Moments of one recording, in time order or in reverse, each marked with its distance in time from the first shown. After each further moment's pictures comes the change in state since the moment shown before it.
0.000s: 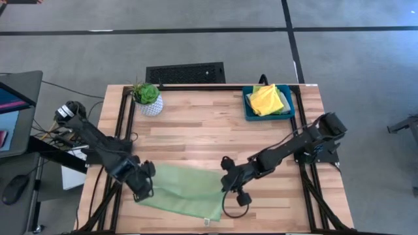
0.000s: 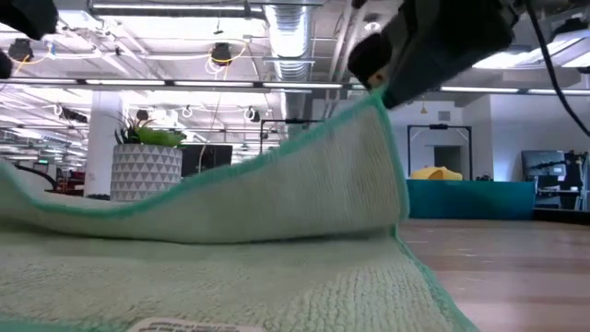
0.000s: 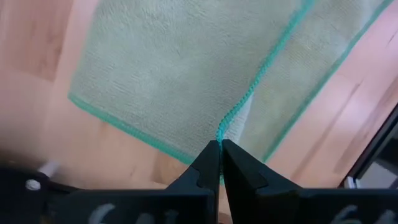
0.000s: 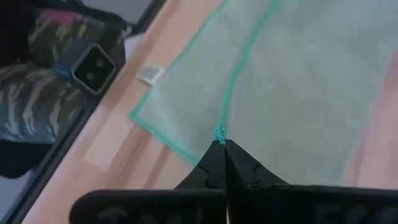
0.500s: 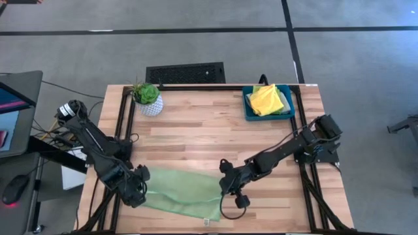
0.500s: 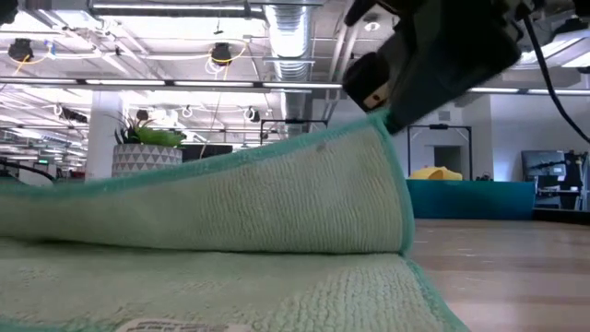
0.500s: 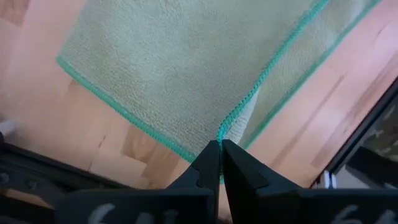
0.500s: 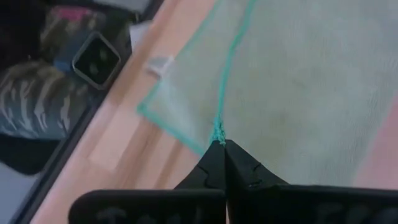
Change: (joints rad) left arm -0.148 0.000 0.000 0.031 -0.027 -0.270; right arm 0.003 0.069 -0.002 0.048 -0.054 0.043
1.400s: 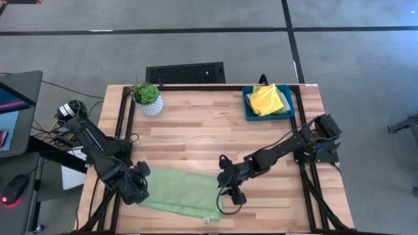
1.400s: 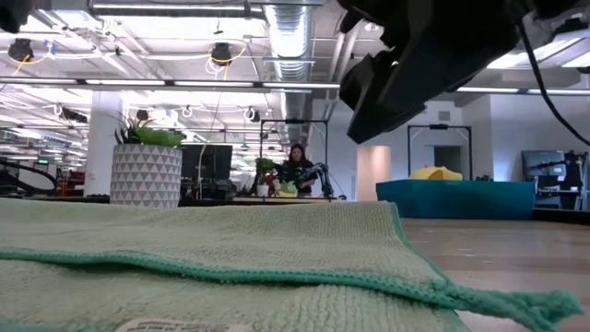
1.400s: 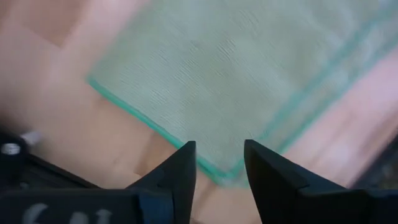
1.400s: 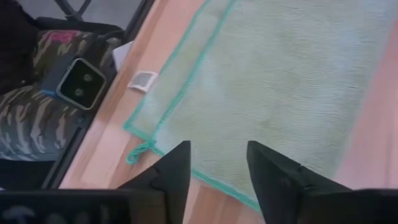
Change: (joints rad) left arm 0.003 0.000 0.000 -0.033 -0.100 -0.063; right arm -0.030 0.001 0.002 0.023 0.009 0.069
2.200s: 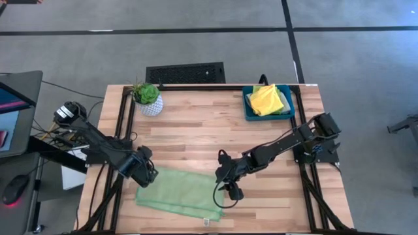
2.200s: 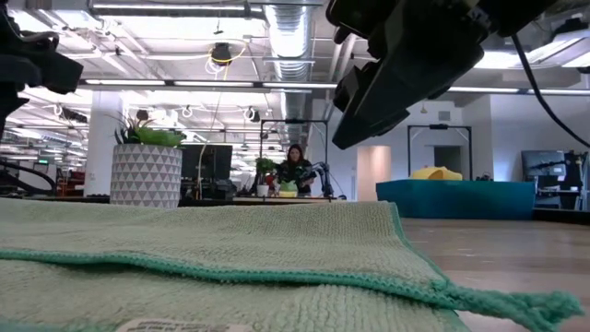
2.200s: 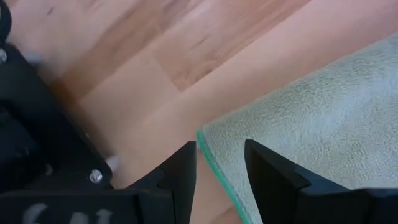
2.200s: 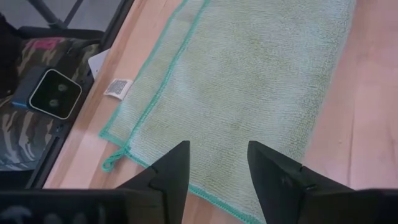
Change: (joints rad) left arm 0.221 0.000 -0.154 -0.072 -0.075 -0.129; right arm -0.050 -0.001 0.000 -0.006 0.000 -0.001
